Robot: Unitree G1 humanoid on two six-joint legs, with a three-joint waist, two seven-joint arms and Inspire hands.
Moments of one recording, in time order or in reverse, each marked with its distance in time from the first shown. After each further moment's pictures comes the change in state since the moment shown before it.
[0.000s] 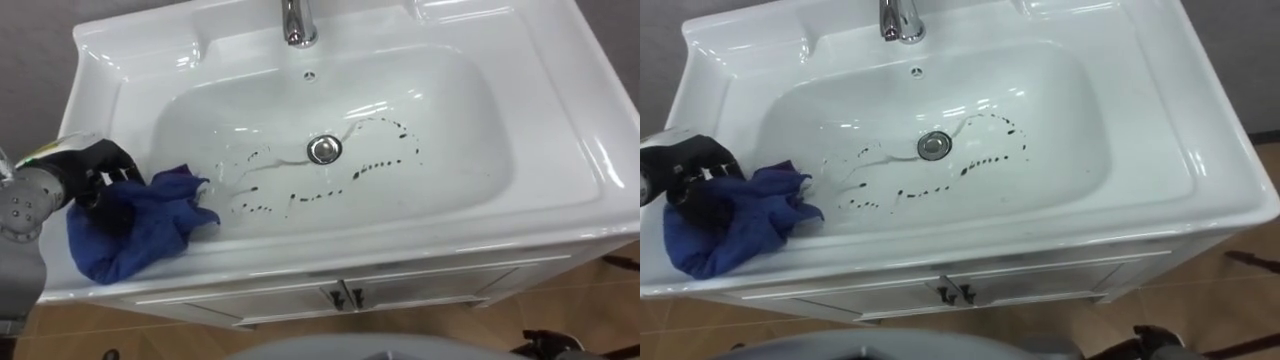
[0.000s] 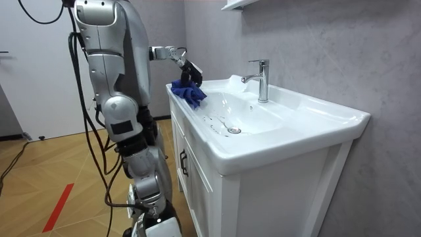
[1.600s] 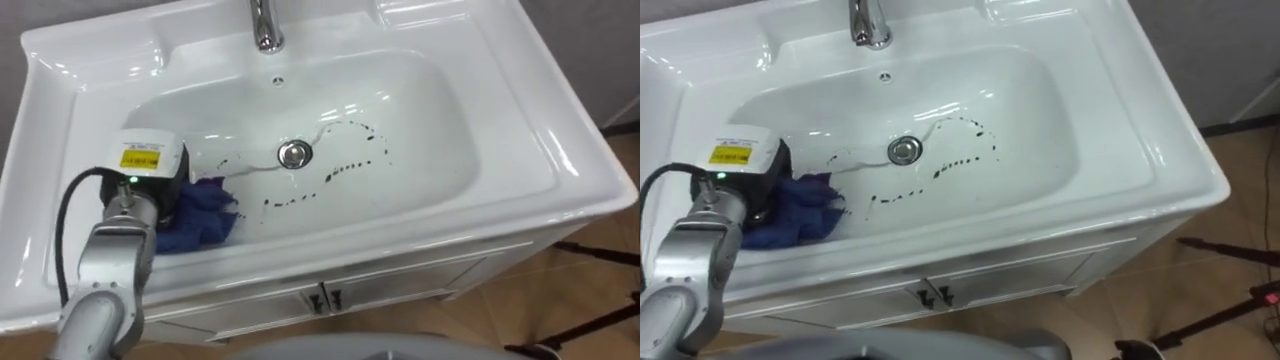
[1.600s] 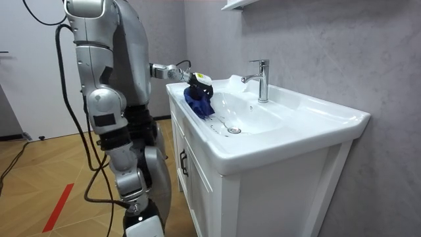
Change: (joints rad) left arm 0.082 -0.240 -0.305 0.080 0.629 -0.118 0.514; right arm 0.041 0.063 0.014 0.044 -0.168 -0.051 -0.014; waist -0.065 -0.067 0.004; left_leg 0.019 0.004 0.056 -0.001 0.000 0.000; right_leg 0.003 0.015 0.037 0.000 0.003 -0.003
